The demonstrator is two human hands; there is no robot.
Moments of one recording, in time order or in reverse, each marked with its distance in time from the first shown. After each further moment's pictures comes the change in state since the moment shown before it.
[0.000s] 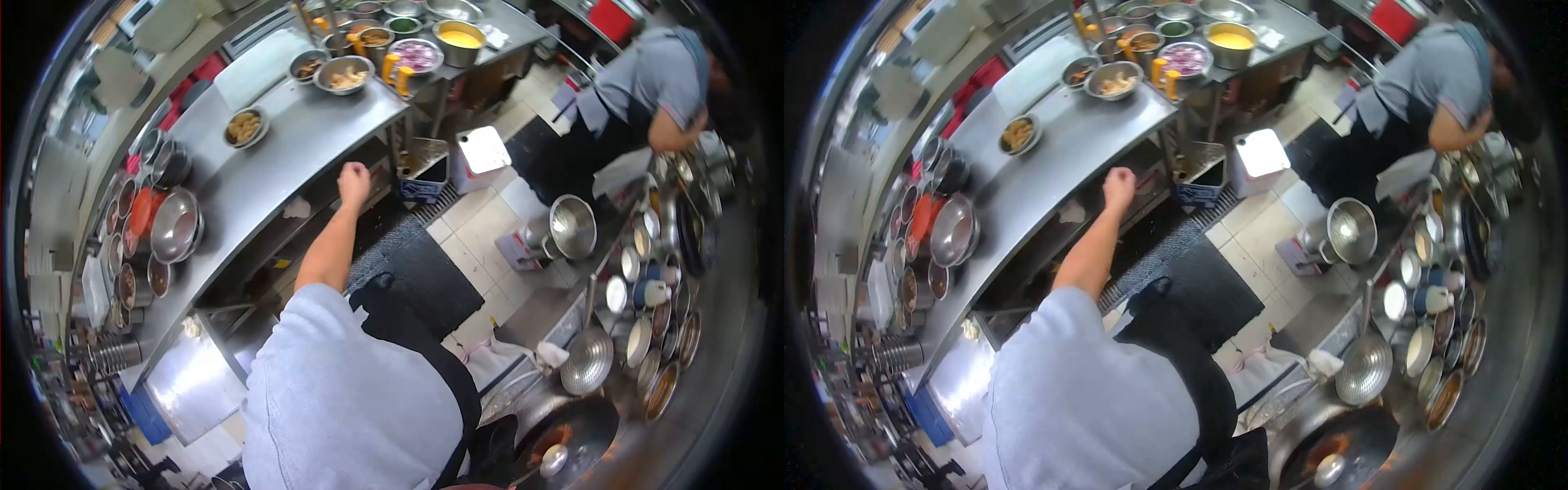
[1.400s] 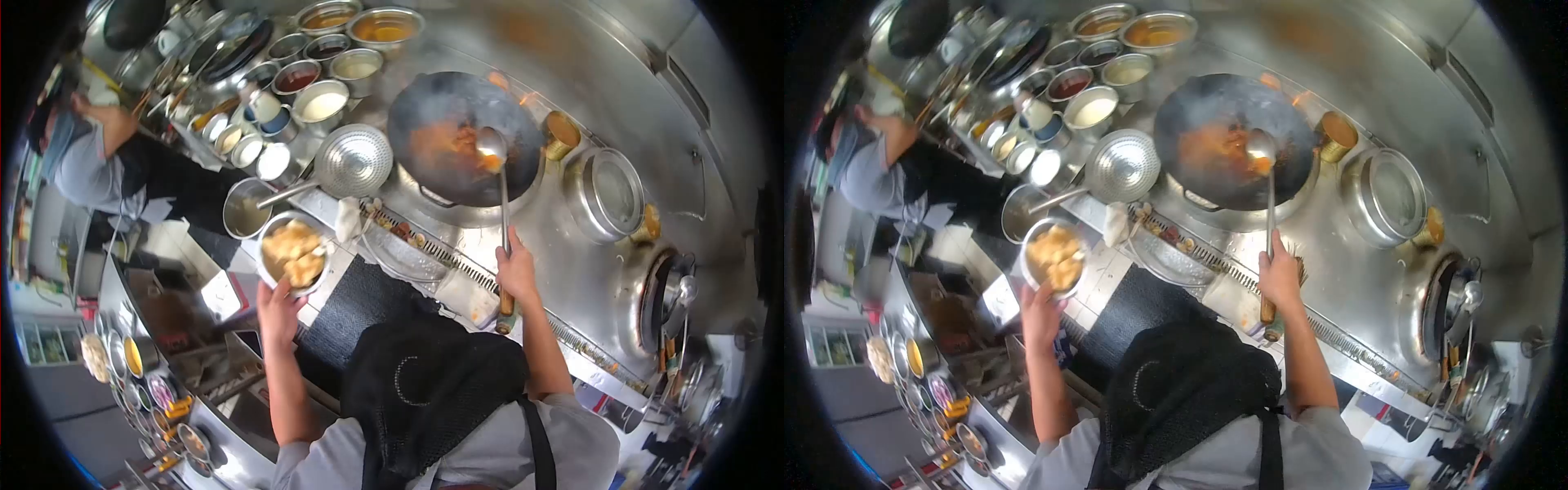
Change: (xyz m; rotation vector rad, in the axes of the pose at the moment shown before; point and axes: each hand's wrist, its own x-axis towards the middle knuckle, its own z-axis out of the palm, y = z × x) left_hand -0.342 0.270 0.035 -0.390 -1.851 0.041; right_hand -0.028 0.042 0.049 -0.317 0.573 -0.378
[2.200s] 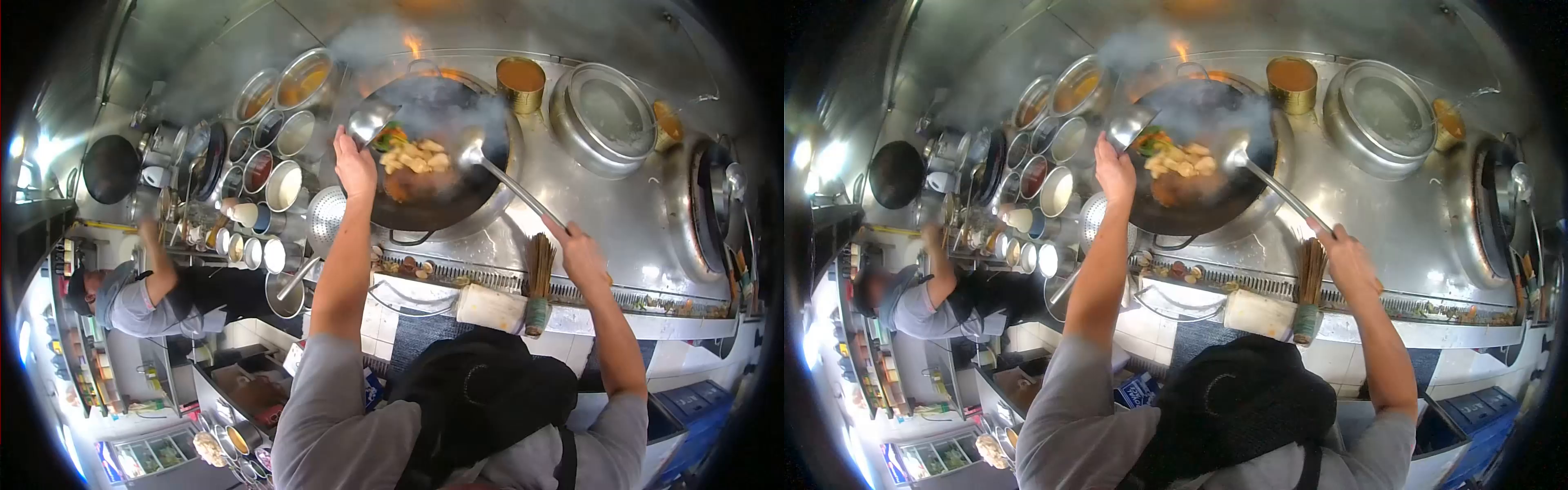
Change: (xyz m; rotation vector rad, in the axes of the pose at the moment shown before) left_hand 0.212 -0.028 0.403 1.007 -0.203 1.197; right_hand -0.003 0.105 -0.090 -0.506 -0.036 -0.129
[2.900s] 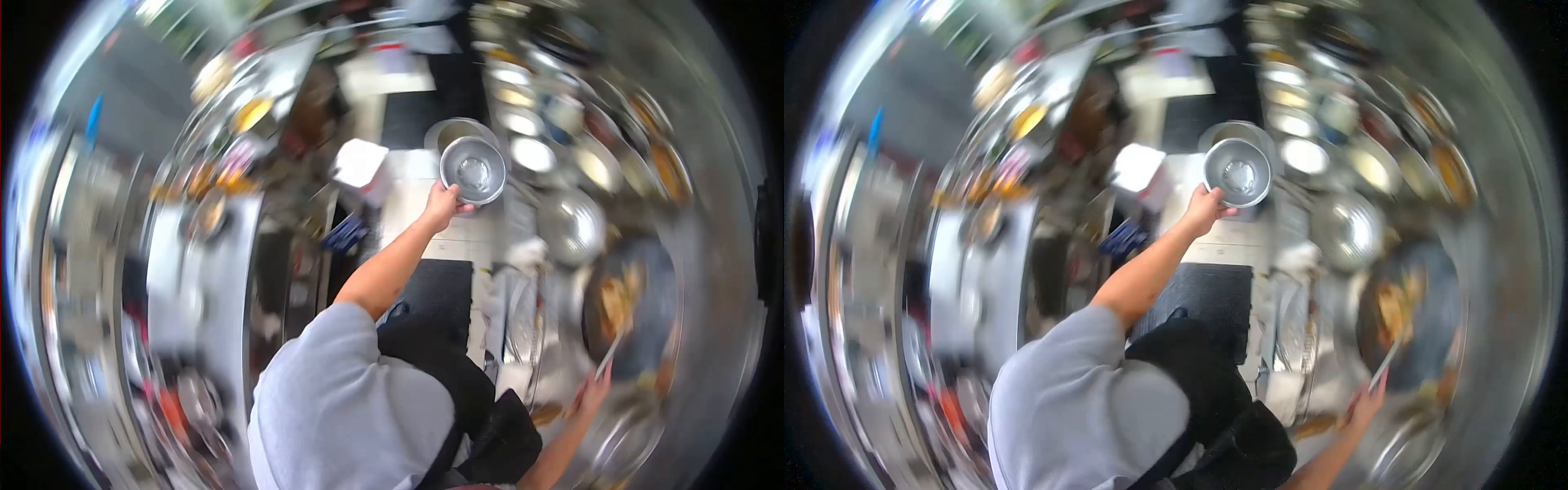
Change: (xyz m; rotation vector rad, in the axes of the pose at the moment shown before) left_hand -0.313 -0.165 -0.310 -1.090 0.749 -1.289; right_hand 0.115 -0.089 0.076 0.950 -0.353 -0.039
